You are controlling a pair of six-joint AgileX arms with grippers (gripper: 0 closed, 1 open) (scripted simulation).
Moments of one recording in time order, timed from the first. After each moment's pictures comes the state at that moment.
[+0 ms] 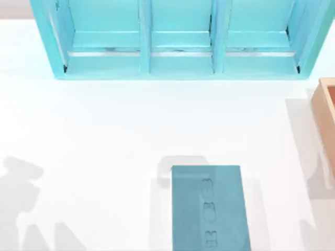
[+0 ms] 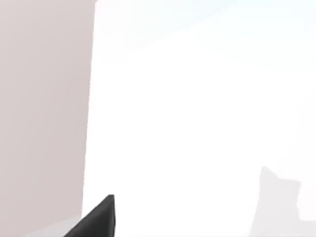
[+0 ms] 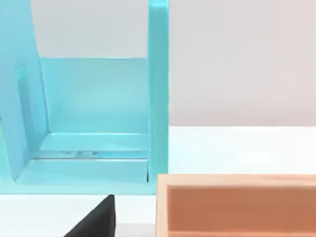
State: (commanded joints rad) left arm 0.24 0.38 0.30 -0.38 0.01 0.67; right arm 0.00 0.00 0.00 0.00 0.00 0.00
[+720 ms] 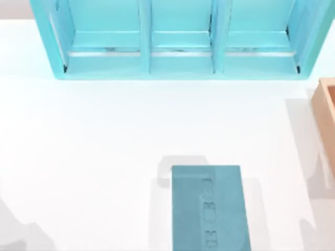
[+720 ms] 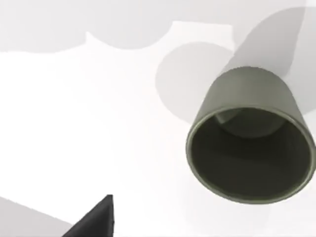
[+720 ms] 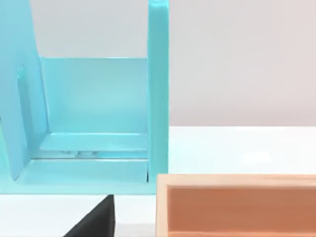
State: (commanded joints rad) left arm 0.65 1.05 0.77 -1.05 0.00 1.96; right arm 0.00 0.00 0.00 0.00 0.00 0.00
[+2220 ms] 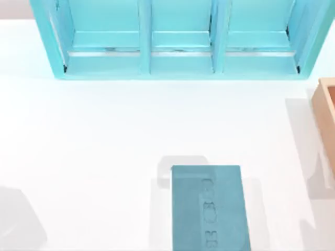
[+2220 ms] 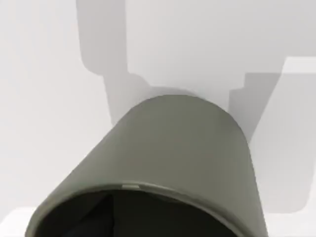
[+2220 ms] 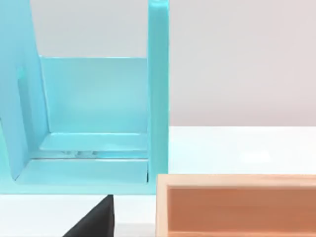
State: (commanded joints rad) left arm 0.81 1.37 0.68 -0.87 0.00 2.40; right arm 0.00 0.00 0.00 0.00 0.00 0.00
